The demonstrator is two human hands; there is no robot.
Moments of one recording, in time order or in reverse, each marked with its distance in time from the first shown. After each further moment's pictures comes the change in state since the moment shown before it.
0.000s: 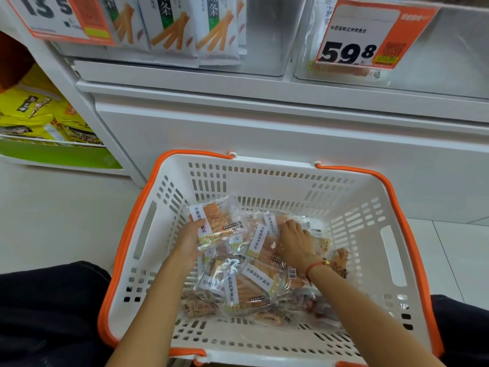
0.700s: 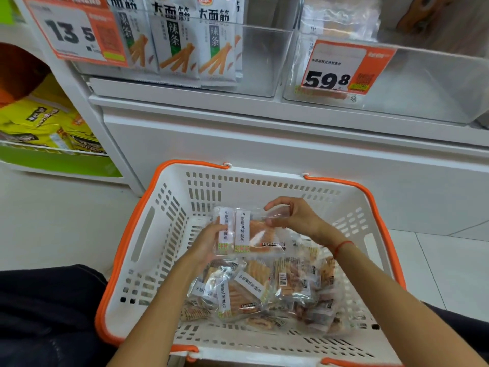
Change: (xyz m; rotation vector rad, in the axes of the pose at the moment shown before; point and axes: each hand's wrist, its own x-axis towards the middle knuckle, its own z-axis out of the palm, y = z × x) left_hand -0.034 0.007 0.034 0.165 -0.302 0.072; right_hand -0.028 0.000 -0.128 1.050 -0.084 -0.190
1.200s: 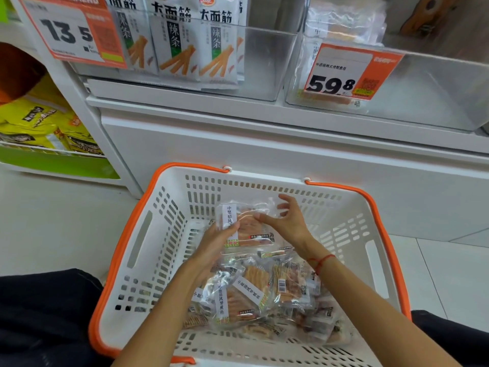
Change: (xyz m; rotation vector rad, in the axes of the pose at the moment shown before) left_hand 0.003 -0.003 0.007 0.099 -0.062 0.171; right_hand 0.012 0.004 0.033 0.008 0.365 0.144
